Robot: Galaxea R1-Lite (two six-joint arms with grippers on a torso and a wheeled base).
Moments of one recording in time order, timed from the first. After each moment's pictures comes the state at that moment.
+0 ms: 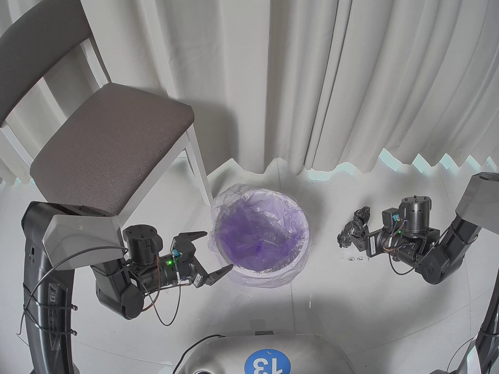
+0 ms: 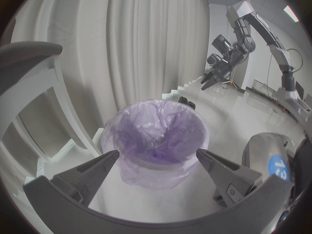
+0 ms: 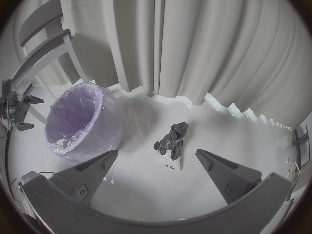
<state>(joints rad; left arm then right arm) -0.34 2.36 -0.65 -1.42 -0.45 0.45 0.22 2.12 -0.63 -1.00 -0.10 -0.08</state>
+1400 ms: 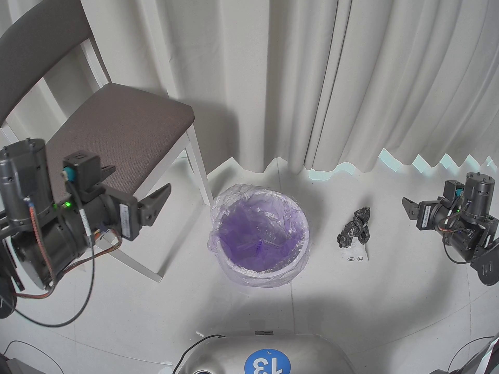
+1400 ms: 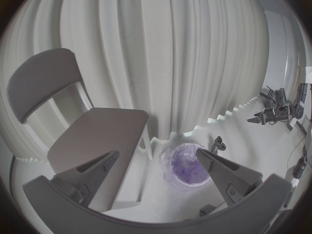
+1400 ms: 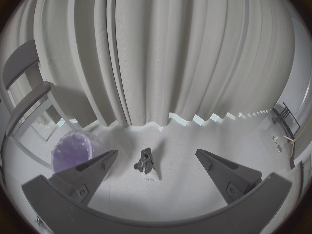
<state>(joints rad) -0.57 1.29 -0.63 -0.48 0.32 0.13 0.14 1.60 -0.45 -0.85 -0.25 0.06</state>
